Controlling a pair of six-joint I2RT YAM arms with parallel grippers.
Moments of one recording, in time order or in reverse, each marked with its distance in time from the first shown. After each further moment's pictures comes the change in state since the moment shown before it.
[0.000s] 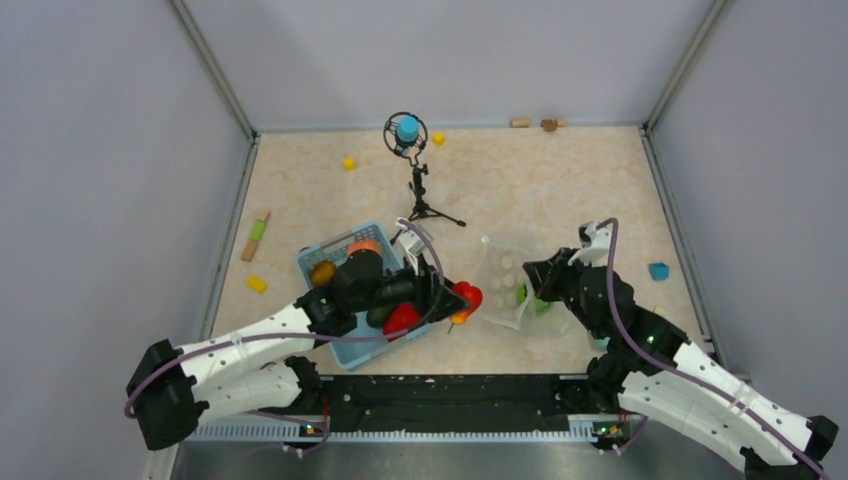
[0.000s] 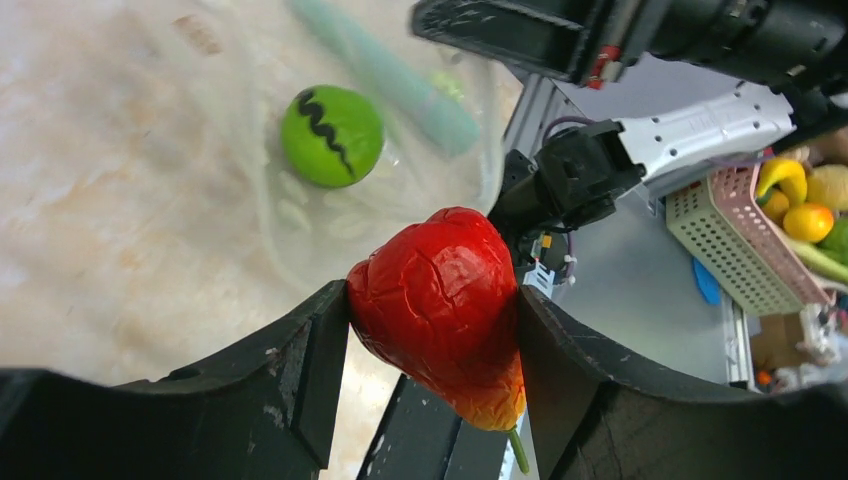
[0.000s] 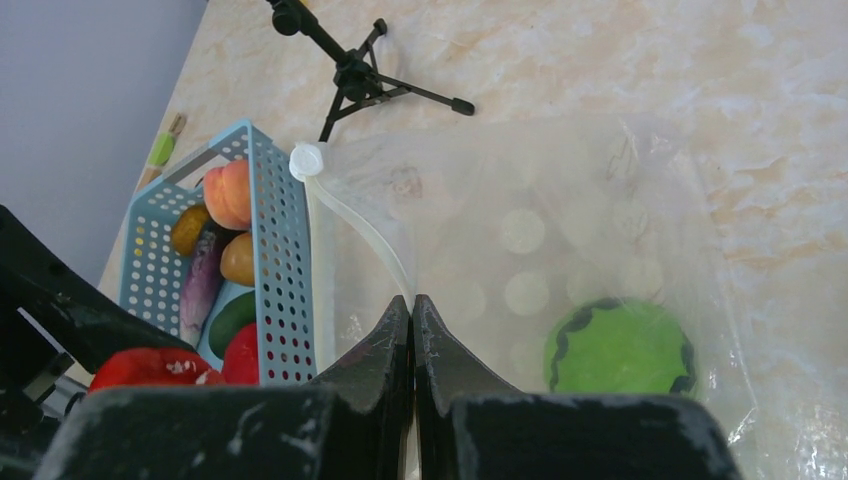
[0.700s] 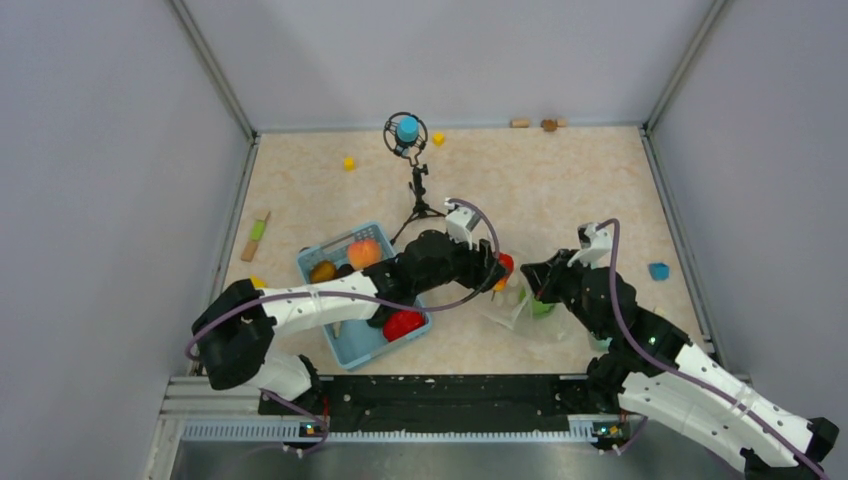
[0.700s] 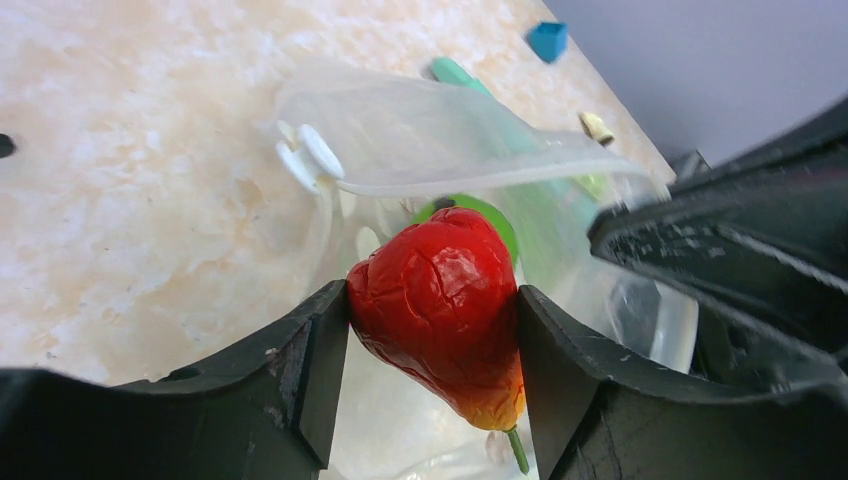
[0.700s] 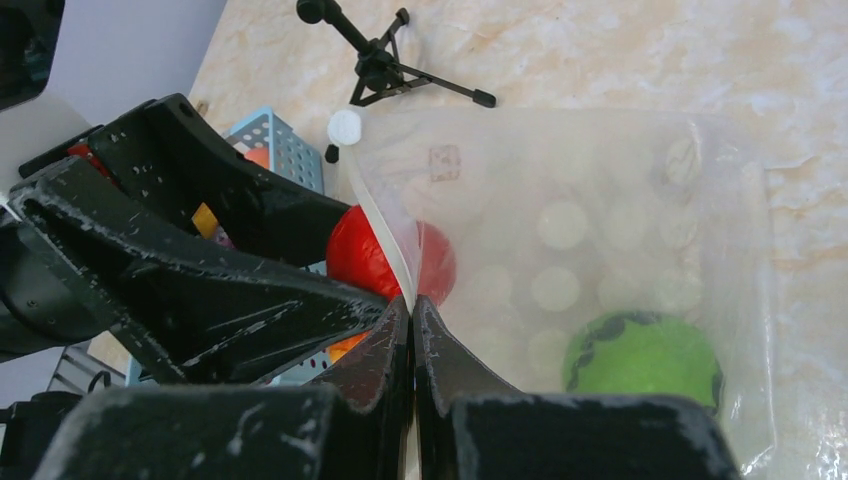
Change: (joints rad) left arm -0.129 0.487 0.311 0.055 -0.339 0.055; right arm 0.000 -0.013 0.000 0.001 -0.048 0.000
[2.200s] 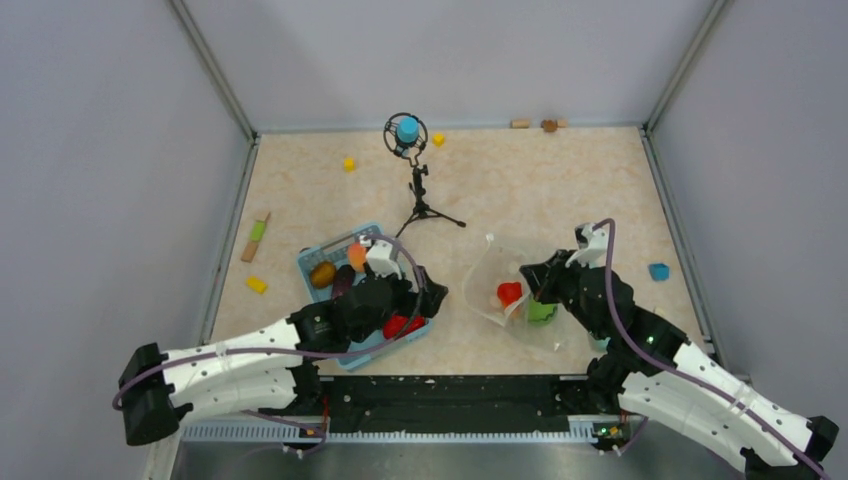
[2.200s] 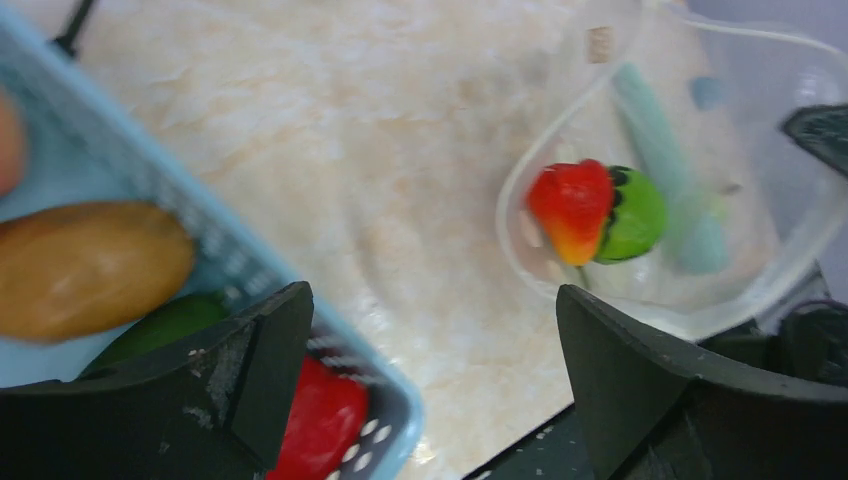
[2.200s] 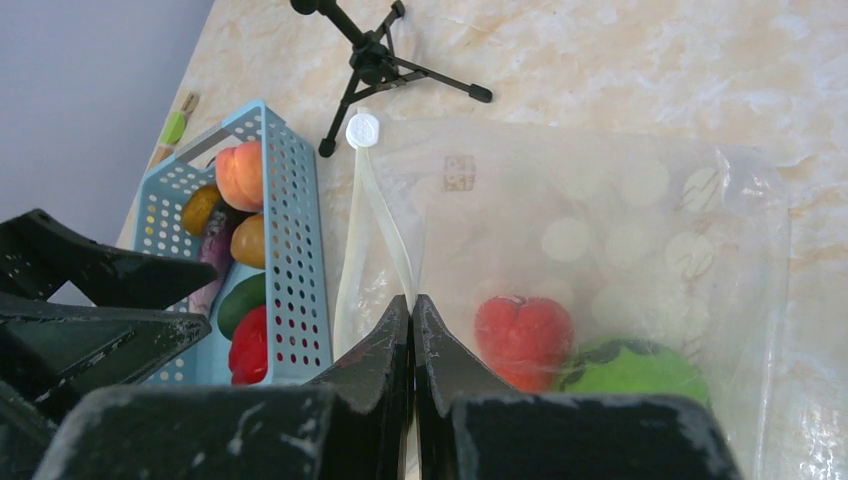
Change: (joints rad) left arm -0.089 -0.504 -0.282 -0.310 -0.414 -0.177; right arm 0.000 0.014 0.000 0.000 -0.003 -0.010
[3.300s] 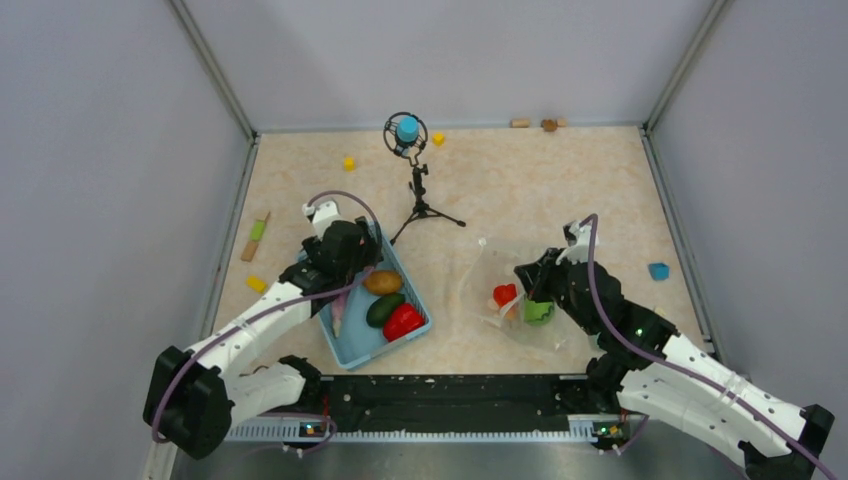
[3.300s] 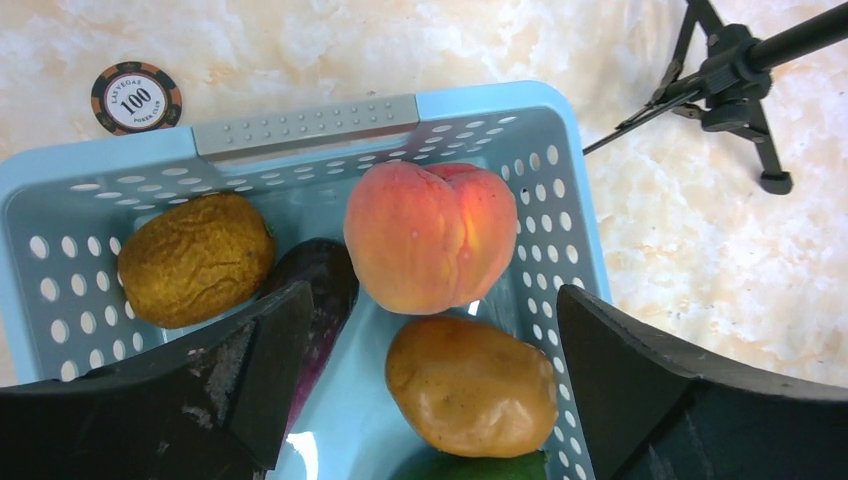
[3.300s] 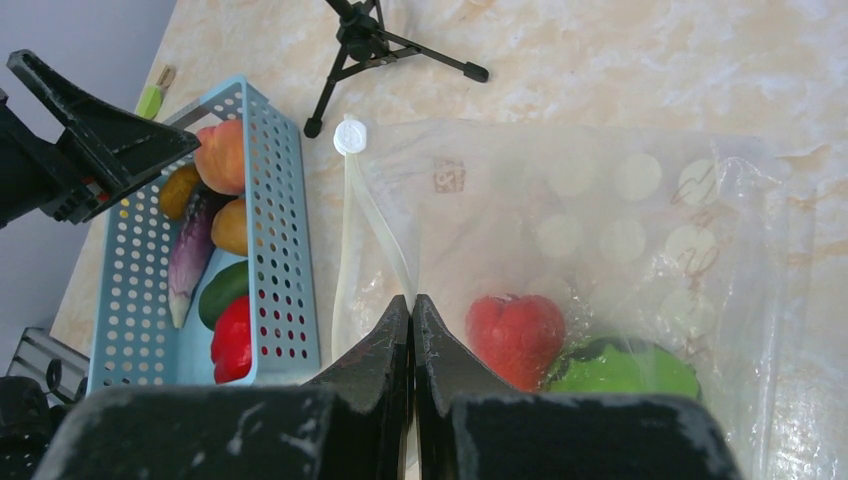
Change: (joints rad) left arm 0.583 0.121 0.071 -0.273 -0.085 -0.011; right arm 0.000 0.070 0.000 0.023 -0.016 -0.008
